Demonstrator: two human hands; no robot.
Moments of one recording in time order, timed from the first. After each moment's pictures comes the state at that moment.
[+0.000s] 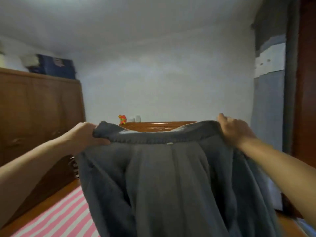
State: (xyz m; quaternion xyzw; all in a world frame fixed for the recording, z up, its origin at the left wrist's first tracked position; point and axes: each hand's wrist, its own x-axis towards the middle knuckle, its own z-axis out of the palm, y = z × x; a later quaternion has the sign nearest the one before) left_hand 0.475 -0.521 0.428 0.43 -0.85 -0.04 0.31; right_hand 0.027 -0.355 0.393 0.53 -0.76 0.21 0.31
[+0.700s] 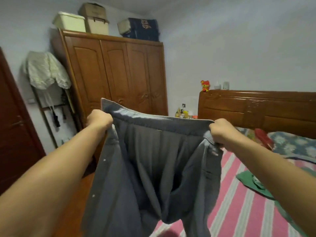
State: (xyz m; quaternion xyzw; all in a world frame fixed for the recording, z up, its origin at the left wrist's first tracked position) left_hand 0.798 -0.793 0.353 0.79 -0.40 -0.09 0.46; right_hand 0.434 -0.773 0.313 0.52 -0.69 0.40 -0.29
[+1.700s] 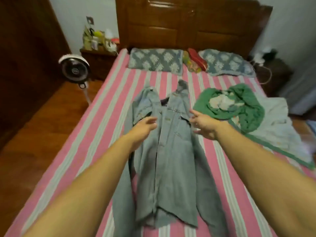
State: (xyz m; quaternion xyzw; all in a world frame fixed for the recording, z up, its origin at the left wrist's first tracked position) left_hand 0.703 -1.279 -0.012 0.43 -0.66 -0.61 0.06; right_hand 0.496 -1.151 0.024 0.23 -0.76 0.41 -0.46
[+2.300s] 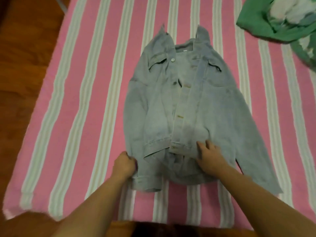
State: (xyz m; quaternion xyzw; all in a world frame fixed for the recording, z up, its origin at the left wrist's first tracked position) left_hand 0.885 -1.256 -0.382 0.66 -0.60 -0.42 -0.18; right_hand 0.613 -1.085 -0.362 0.35 -0.84 -0.09 -0.40
